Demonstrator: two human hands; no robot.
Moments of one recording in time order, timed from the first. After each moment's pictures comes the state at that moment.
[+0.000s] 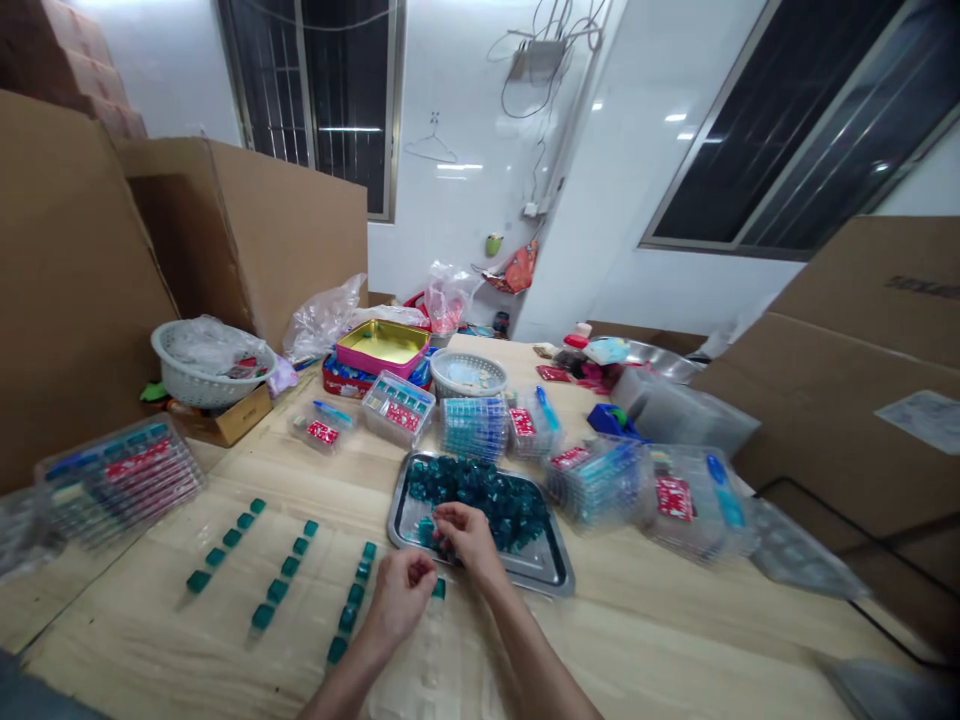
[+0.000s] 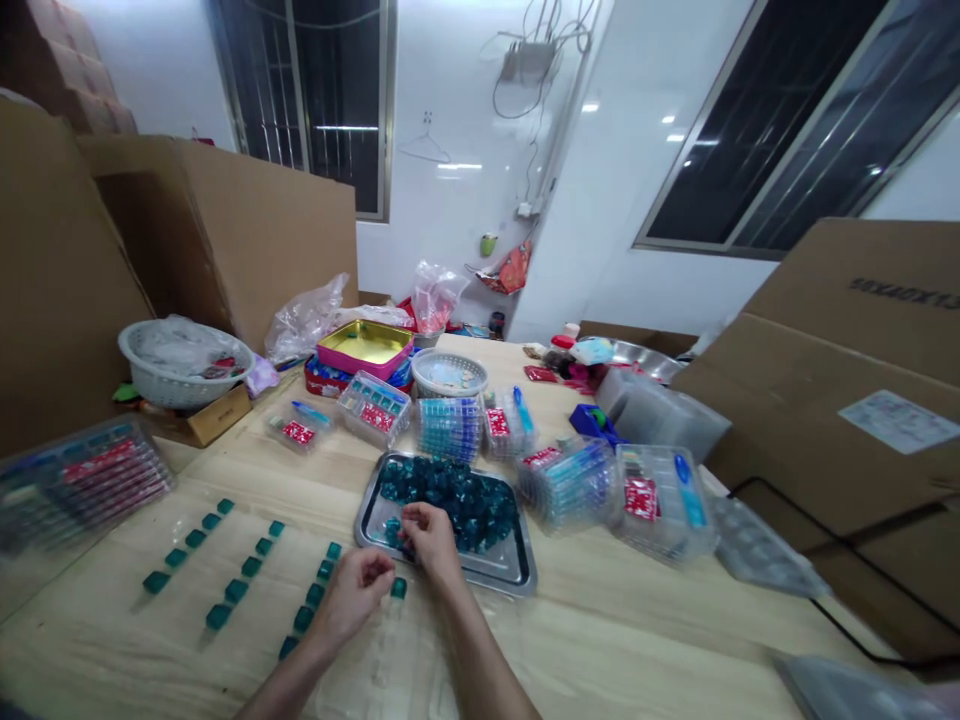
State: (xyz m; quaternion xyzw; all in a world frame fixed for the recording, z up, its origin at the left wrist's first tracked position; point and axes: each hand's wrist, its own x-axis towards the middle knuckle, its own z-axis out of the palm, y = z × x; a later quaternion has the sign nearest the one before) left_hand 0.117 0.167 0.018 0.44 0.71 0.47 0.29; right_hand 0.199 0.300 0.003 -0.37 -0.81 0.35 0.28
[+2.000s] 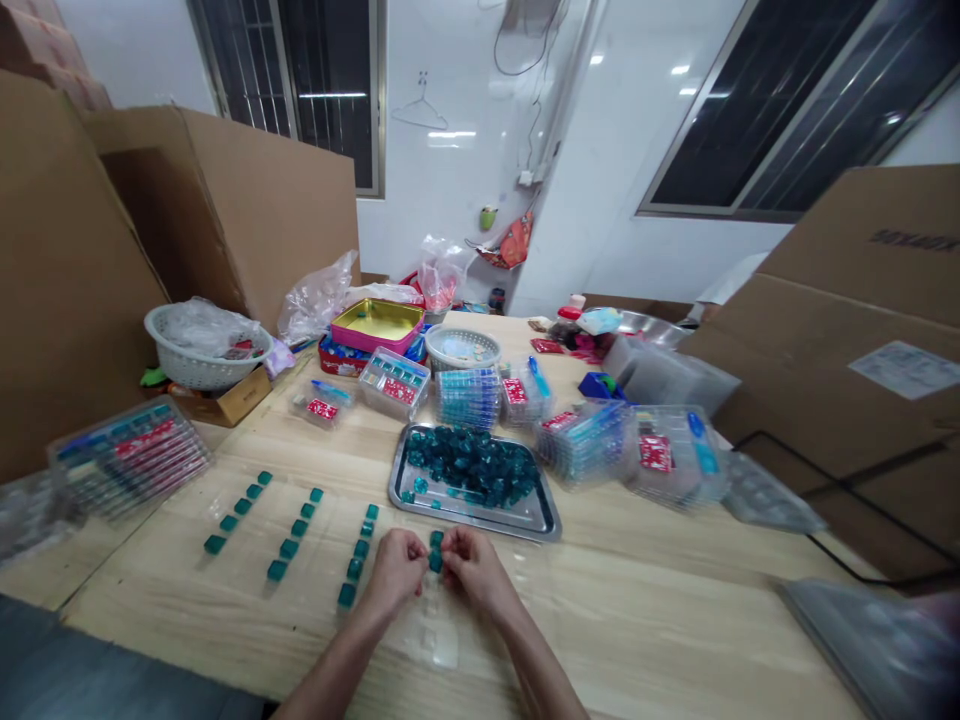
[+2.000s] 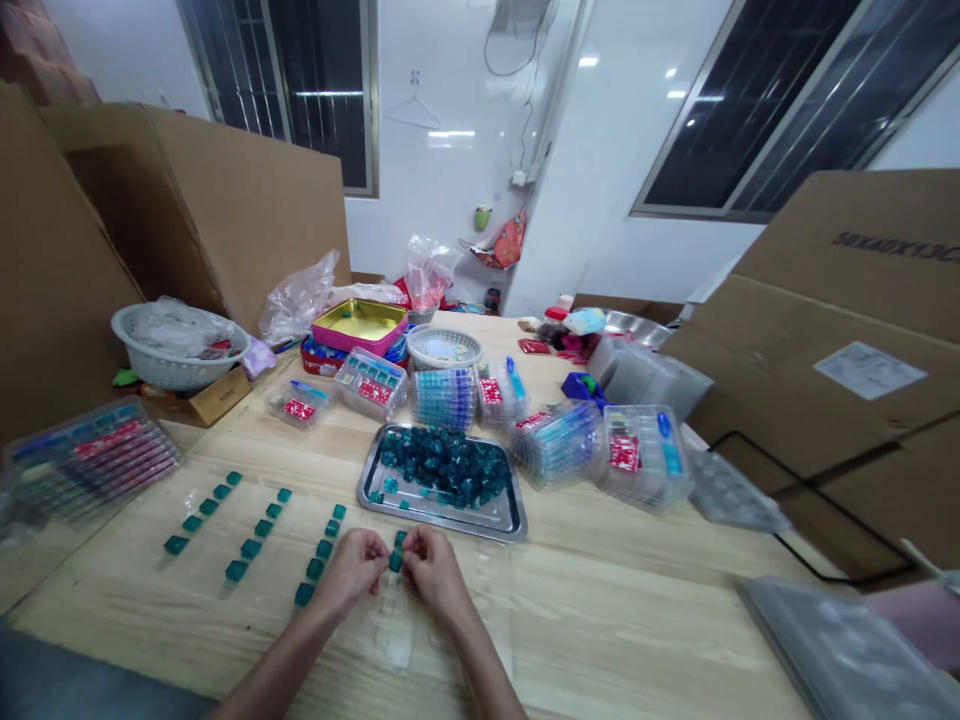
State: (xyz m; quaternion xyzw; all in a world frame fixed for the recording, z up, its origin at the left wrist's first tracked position) left_hand 0.129 0.148 0.014 0.32 0.74 0.44 0.39; right_hand 0.245 0.223 -0.004 -0.37 -0.61 0.66 0.24
